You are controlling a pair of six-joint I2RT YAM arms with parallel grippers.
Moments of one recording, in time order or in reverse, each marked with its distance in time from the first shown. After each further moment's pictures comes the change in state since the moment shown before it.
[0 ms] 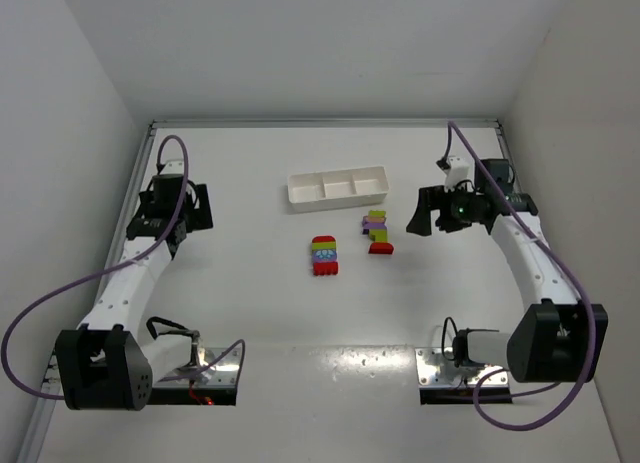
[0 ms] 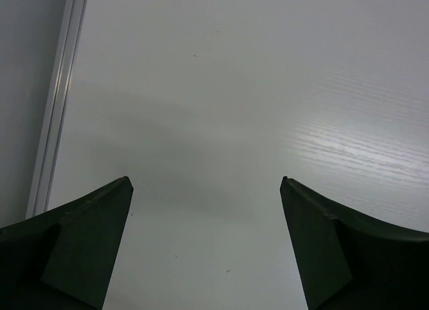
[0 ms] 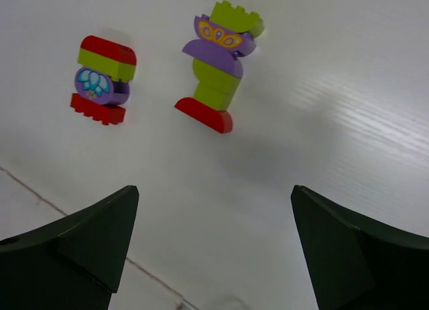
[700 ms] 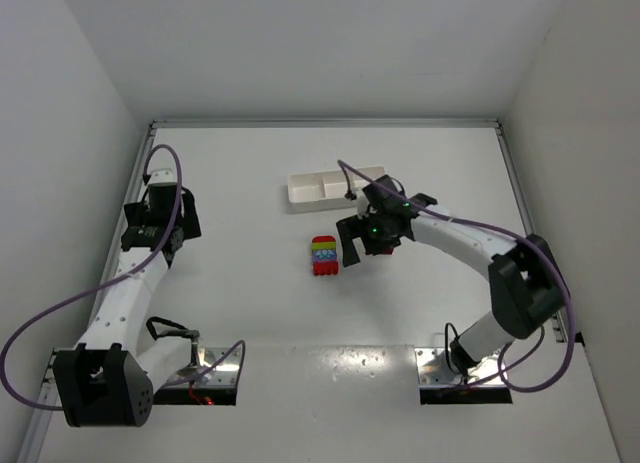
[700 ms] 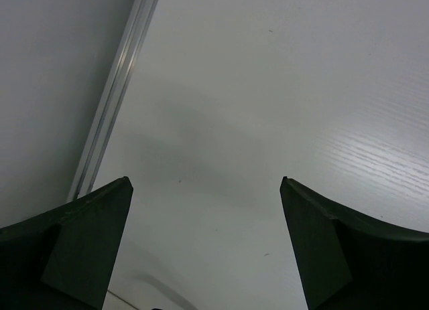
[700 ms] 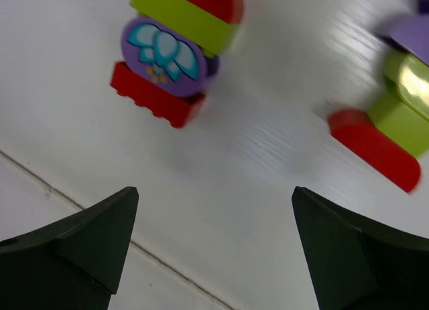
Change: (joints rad) left arm 0.018 -0.081 -0.032 -0.100 -0.183 -0.033; right arm 0.589 0.270 0.005 0.109 0.275 0.323
